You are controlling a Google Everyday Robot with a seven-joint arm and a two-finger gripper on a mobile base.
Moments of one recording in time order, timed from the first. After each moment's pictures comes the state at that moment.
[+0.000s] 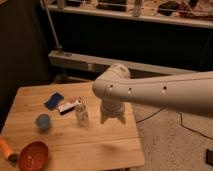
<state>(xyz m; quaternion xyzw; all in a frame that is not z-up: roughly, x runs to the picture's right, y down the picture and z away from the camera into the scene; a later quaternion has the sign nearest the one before) 0.052 0.127 0.640 -0.20 0.24 0.70 0.64</state>
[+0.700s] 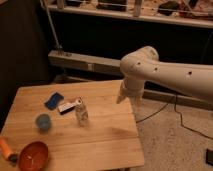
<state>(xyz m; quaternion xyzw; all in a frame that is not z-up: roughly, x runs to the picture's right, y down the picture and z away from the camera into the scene) 0.108 0.026 0.698 -0.19 0.22 0.75 0.60</state>
